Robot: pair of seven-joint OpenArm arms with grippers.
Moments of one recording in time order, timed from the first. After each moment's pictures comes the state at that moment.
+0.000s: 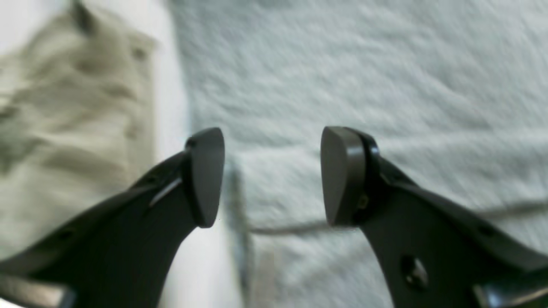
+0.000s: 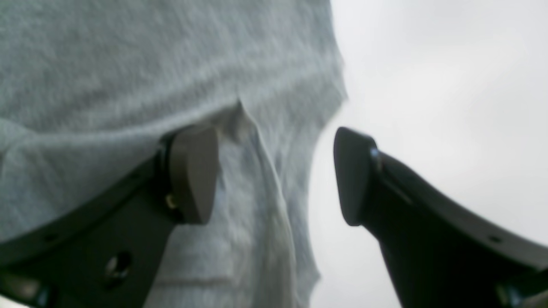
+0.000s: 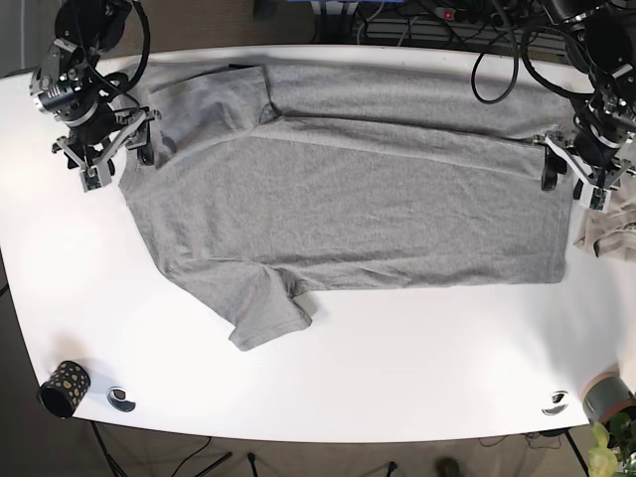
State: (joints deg) left arm 9.9 -14.8 -34.6 96.2 -14.7 -40.1 40.9; right arm -14.3 11.8 35.0 105.8 19.3 40.1 -52.6
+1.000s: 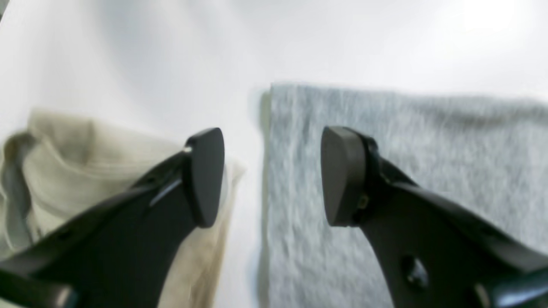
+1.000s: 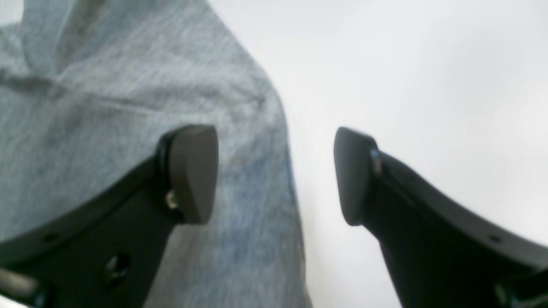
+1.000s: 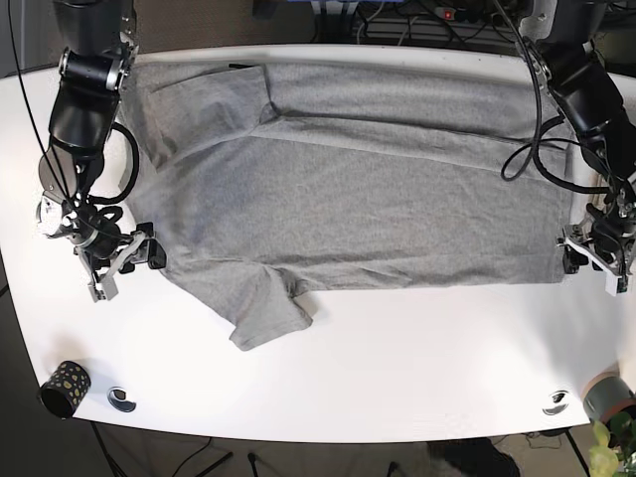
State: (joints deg) left arm -17.9 -18.9 -33.1 66.4 -5.6 -31.8 37.6; right arm 22.8 24.2 15.3 52.2 18.3 39.7 -36.4
